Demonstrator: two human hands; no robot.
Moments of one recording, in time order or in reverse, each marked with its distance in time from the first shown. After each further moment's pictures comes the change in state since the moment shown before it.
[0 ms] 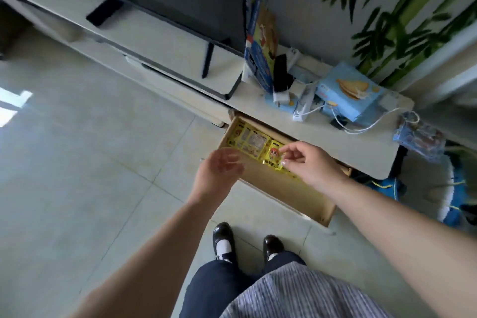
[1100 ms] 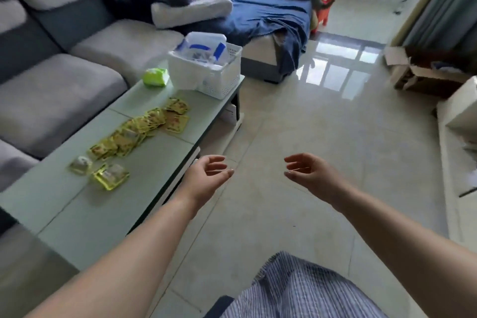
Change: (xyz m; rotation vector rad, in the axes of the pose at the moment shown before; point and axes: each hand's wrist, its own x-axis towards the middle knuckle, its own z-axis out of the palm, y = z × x) left_hand -0.674 -0.253 -0.263 -0.631 1.305 -0.176; right_hand -0.496 -0.216 0.419 -0.569 -1.118 -0.772
